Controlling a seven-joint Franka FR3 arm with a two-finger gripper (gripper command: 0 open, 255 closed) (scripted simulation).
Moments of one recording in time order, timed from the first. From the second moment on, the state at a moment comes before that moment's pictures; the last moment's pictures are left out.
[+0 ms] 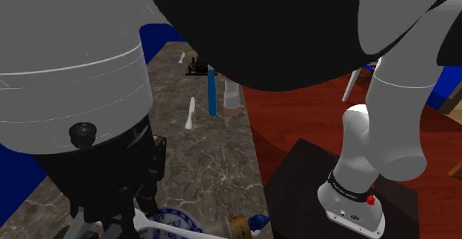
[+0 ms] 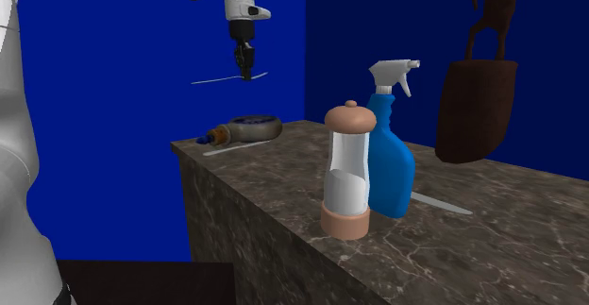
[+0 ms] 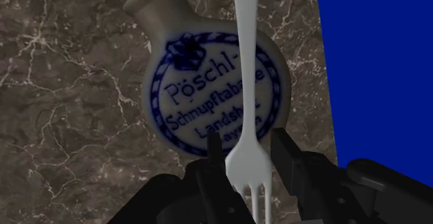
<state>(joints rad) 0.64 0.14 0.58 -1.47 -0.09 1.63 0.73</state>
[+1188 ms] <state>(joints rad) 0.63 0.12 0.58 -1.62 -0.08 1.76 0.73</state>
